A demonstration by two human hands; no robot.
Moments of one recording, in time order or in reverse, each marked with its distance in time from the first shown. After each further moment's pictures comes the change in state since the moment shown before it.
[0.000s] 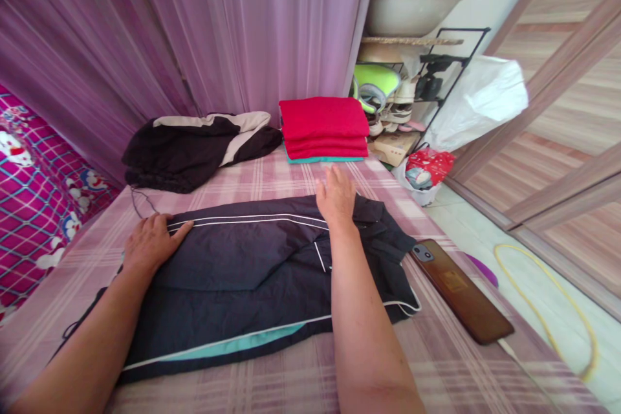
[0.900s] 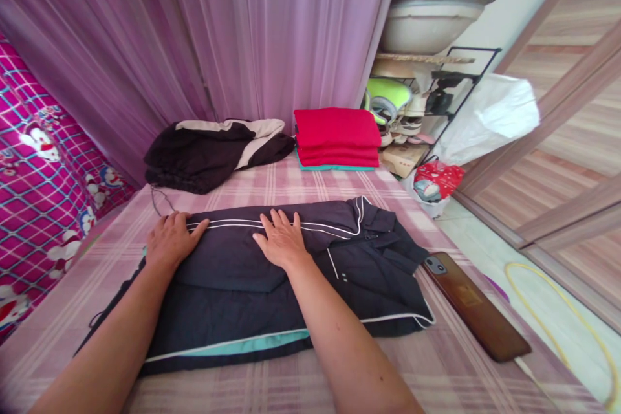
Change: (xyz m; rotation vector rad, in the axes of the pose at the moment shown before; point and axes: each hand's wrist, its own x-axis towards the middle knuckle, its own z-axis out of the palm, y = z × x) left_hand -0.003 0.003 -0.001 -0.070 0.003 -0.034; right_hand -0.078 -0.124 0.028 0.043 -0.604 -0.401
